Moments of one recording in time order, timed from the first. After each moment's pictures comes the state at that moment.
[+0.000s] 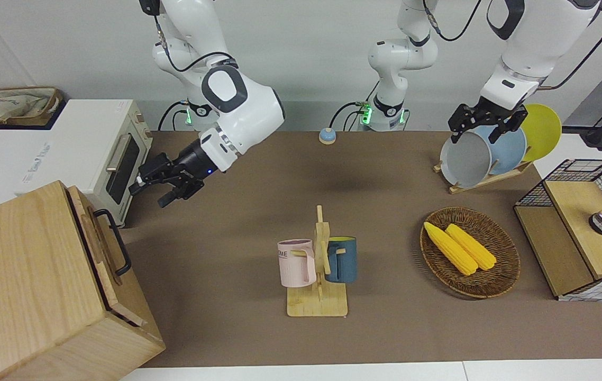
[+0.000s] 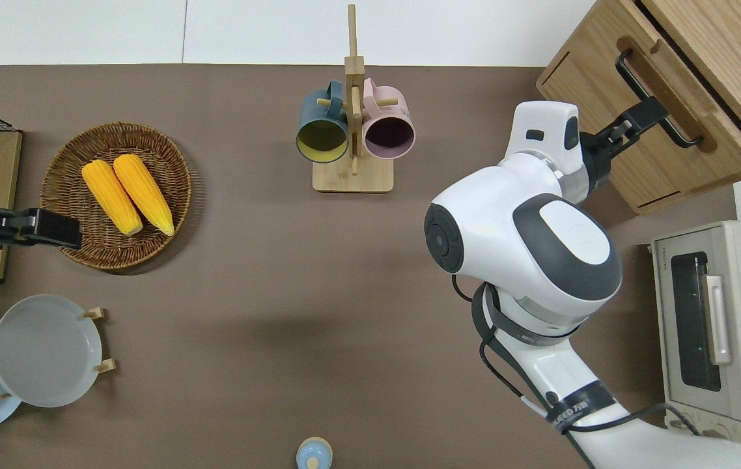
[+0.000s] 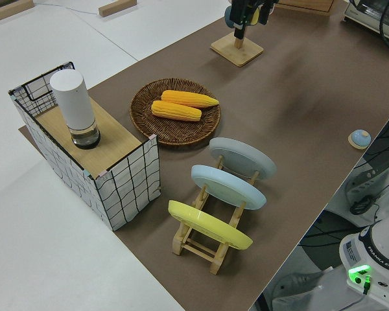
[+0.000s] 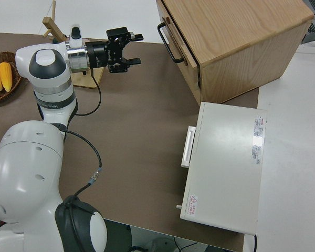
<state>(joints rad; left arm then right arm) 0.03 0.04 -0.06 -1.51 0.00 1.52 0.02 0.28 0.28 0.12 -1.67 -1.32 1.77 0.22</state>
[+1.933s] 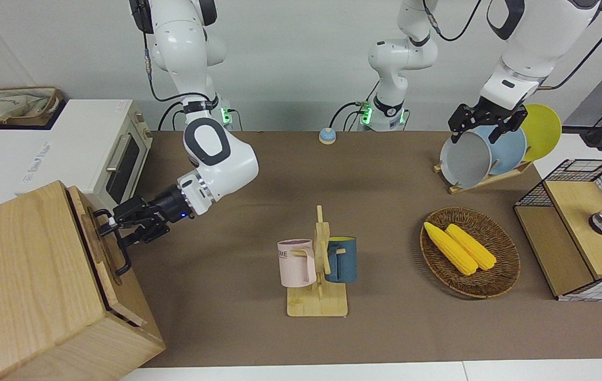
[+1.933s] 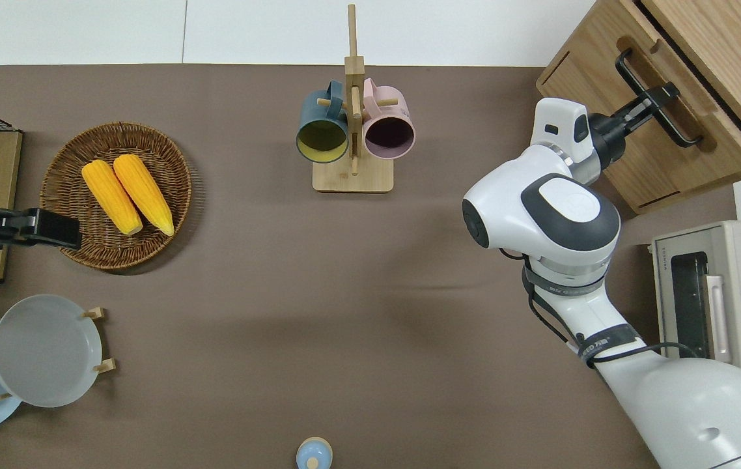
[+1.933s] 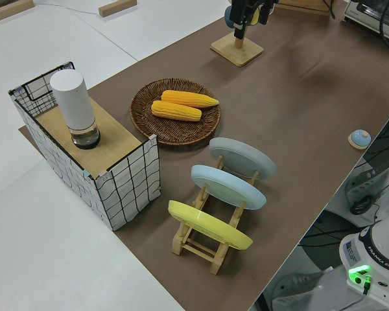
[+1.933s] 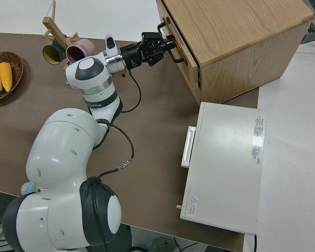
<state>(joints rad) 0.03 0.04 -0.06 -1.51 0.00 1.52 0.02 0.23 0.43 0.03 -1.68 -1.67 1.86 0.49</state>
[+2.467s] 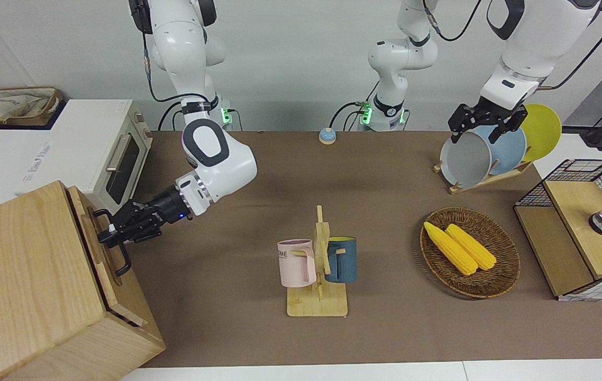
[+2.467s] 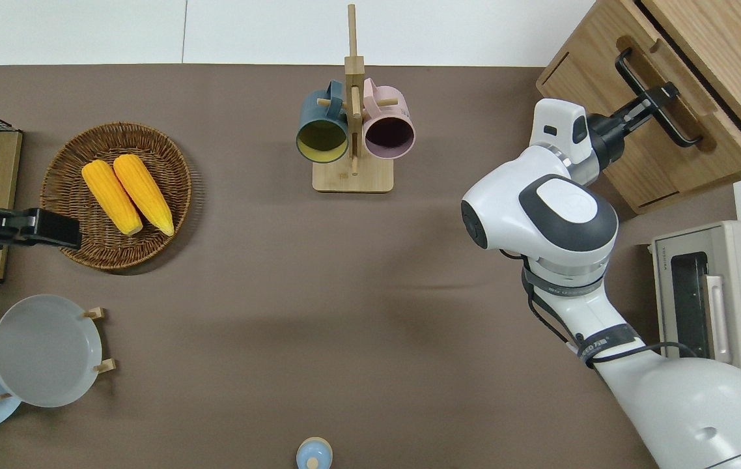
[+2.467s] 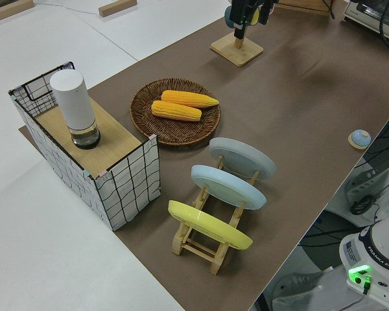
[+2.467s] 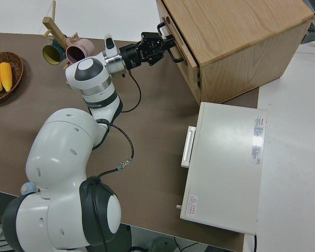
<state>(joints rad) 0.03 0.04 -0.06 -1.51 0.00 1.52 0.02 0.23 0.43 0.03 -1.68 -1.67 1.86 0.50</state>
